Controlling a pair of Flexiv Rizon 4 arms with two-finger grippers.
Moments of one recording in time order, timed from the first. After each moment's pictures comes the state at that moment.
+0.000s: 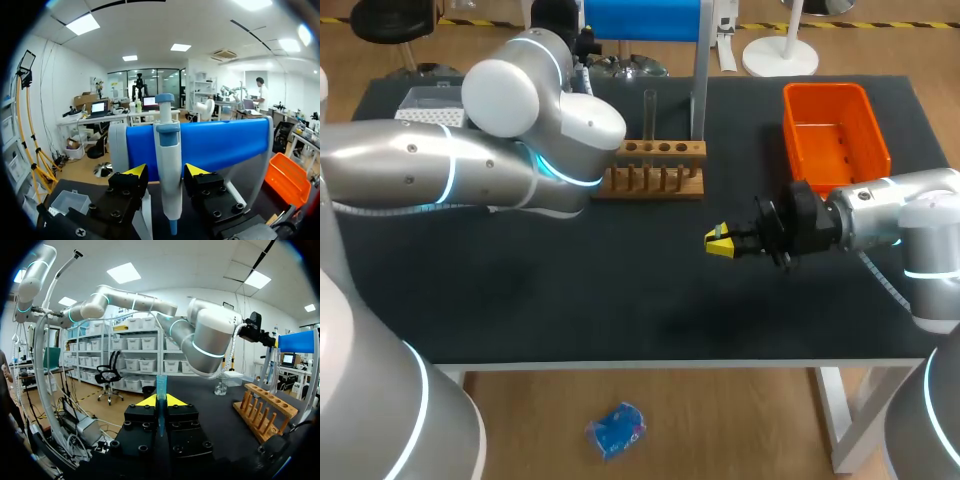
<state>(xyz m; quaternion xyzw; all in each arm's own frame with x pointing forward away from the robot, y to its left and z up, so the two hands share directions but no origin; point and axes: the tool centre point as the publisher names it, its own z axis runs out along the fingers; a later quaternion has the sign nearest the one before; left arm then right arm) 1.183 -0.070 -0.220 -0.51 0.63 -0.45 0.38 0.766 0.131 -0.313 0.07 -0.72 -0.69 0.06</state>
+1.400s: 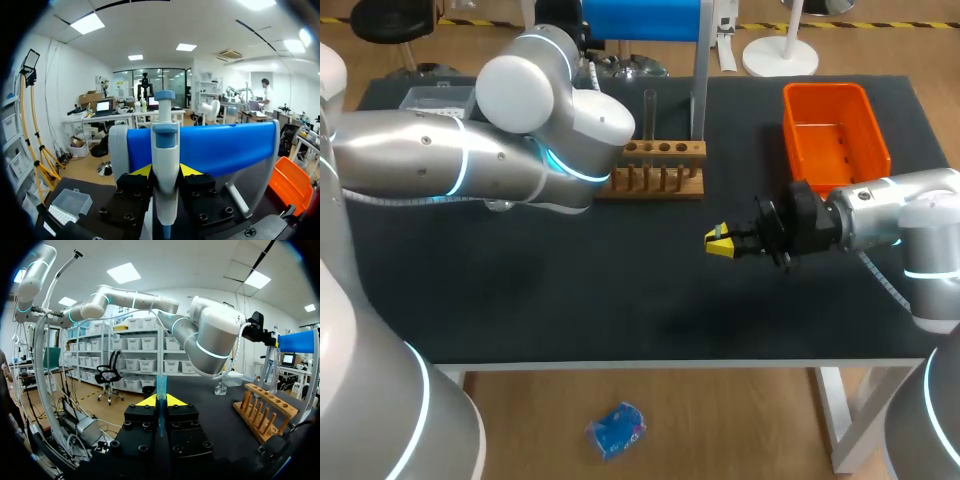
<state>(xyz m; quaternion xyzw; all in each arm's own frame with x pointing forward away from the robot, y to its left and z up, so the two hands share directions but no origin) 1.190 -0.070 -0.216 -0.53 0.62 -0.44 0.39 0.766 0.131 -0.313 0.07 -0.72 -0.69 0.06</state>
